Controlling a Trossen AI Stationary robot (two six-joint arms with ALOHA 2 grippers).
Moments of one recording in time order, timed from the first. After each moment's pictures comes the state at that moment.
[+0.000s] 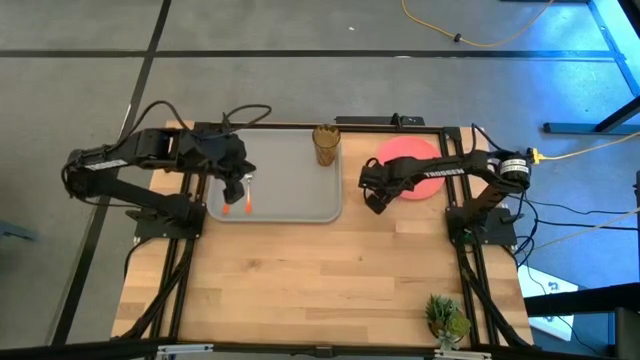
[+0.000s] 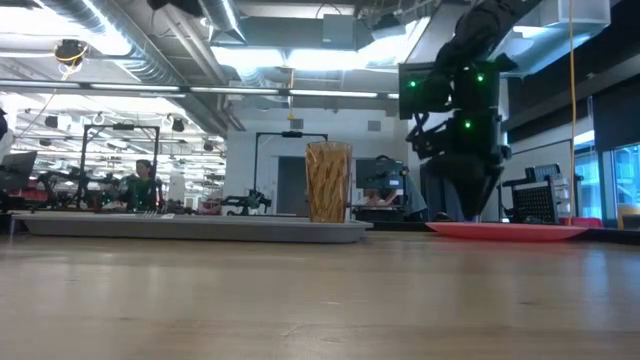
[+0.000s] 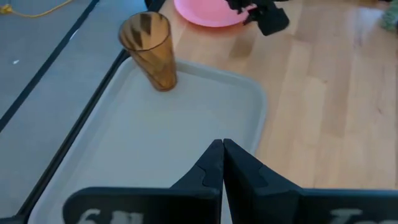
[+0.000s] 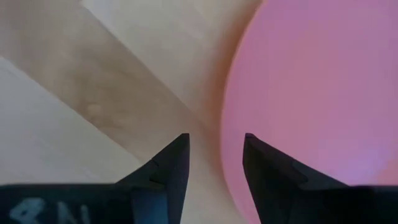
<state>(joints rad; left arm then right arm) 0.07 1.03 1.34 -1.07 -0.23 -0.21 -0.22 1.66 0.98 -0.86 0.30 0.54</state>
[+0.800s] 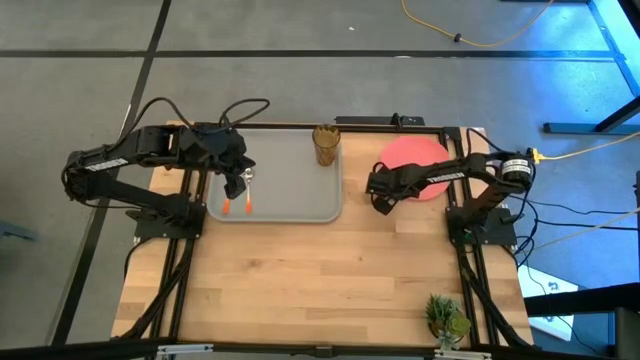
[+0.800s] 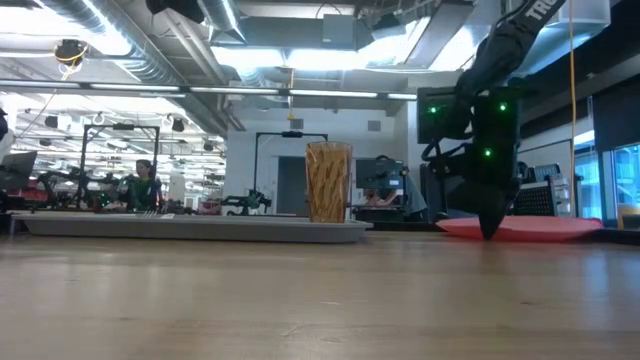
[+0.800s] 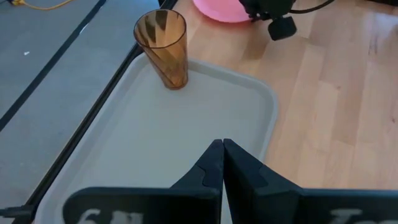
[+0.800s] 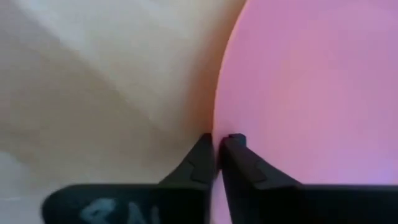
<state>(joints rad) 0.13 1.03 1.34 -1.07 -0.22 -0.21 -0.23 1.66 0.79 -0.70 0.41 0.54</state>
